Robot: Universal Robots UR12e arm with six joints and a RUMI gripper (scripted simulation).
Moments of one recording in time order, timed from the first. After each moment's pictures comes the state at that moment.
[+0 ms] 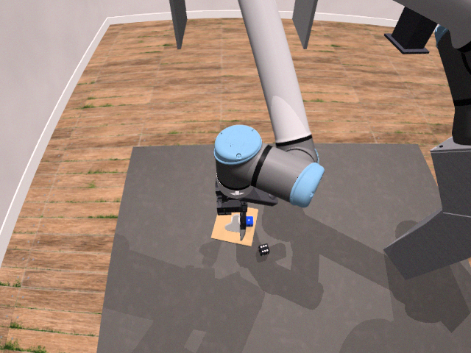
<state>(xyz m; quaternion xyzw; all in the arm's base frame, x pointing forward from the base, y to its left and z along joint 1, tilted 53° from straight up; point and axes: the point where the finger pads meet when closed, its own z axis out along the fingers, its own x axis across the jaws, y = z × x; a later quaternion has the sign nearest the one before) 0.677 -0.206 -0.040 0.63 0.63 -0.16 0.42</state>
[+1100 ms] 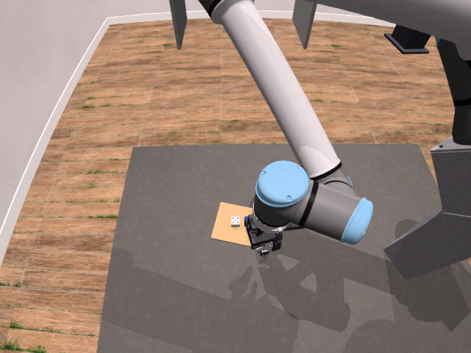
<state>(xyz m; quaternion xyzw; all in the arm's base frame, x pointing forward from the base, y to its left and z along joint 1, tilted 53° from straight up) 0.619 -0.163 -0.132 0.56 0.70 -0.20 0.40</state>
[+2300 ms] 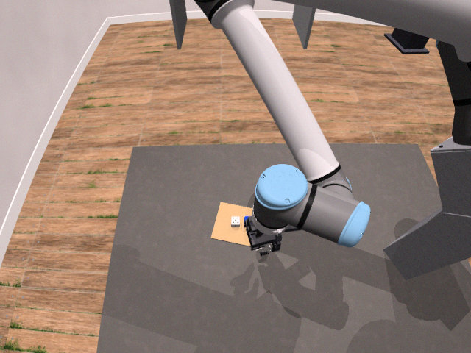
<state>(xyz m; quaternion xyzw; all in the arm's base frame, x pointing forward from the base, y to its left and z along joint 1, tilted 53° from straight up) 0.623 -0.172 -0.138 0.56 0.69 -0.20 0.40</state>
